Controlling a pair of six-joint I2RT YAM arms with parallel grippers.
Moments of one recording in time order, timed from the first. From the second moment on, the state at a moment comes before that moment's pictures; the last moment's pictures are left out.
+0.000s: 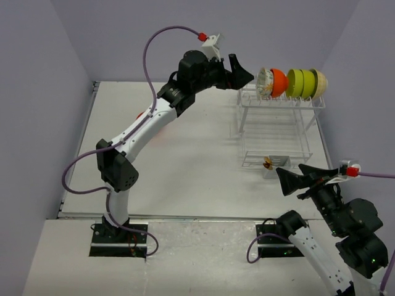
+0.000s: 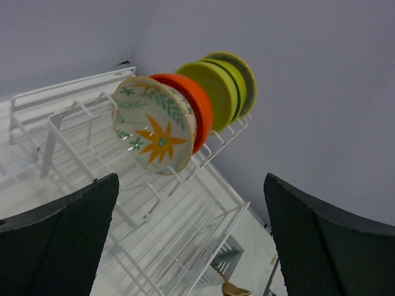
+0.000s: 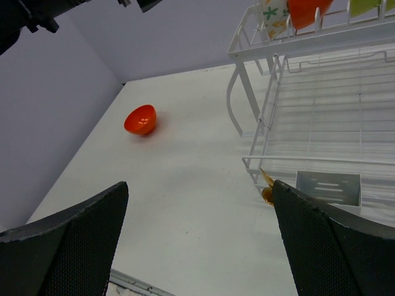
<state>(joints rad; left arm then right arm) -0.68 1.95 2.07 -0.20 0.24 -0.55 0.49 0.16 0.96 -0.81 0.15 0.42</state>
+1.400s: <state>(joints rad) -0.68 2.44 2.29 0.35 0.53 -0.94 0.49 0.15 0.96 -0.83 0.16 0.43</state>
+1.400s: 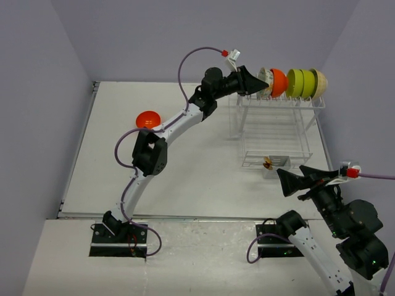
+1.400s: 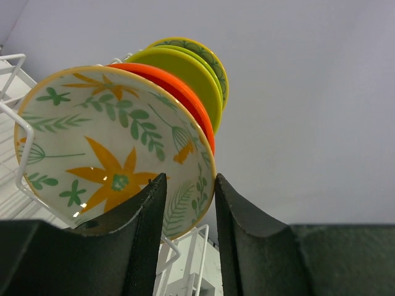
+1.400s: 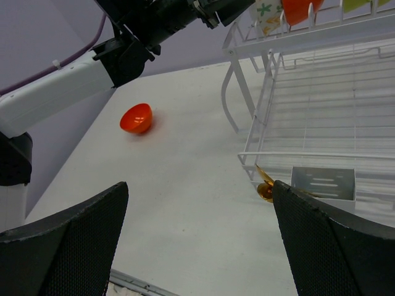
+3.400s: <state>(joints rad) -0.72 2.25 2.05 0.47 0.38 -0.85 0.49 0.14 0.97 -0.85 0.16 0.41</state>
